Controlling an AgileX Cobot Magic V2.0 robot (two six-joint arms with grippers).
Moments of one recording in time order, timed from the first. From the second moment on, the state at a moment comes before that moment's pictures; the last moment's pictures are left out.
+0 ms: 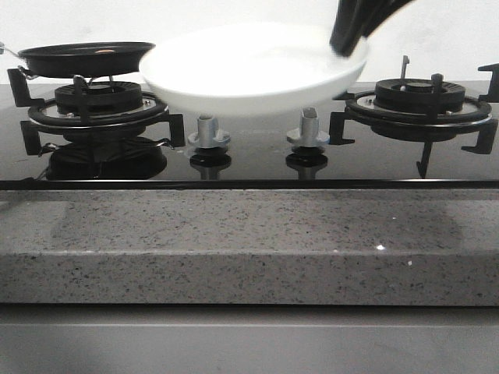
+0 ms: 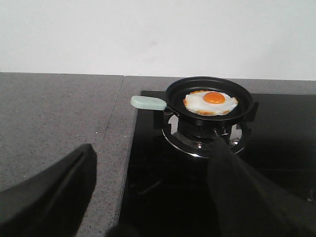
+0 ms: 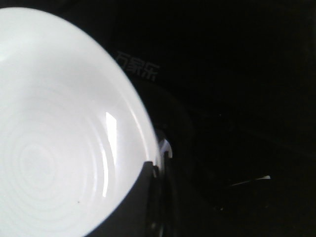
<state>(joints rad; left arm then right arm) -0.06 0.43 -0.71 0.07 0.56 -0.09 0.32 1.67 -1.55 0.26 1.03 0.01</state>
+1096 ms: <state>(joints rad) -0.06 0.43 -0.71 0.07 0.56 -0.09 0.32 1.71 -1.50 0.27 0.96 0.01</state>
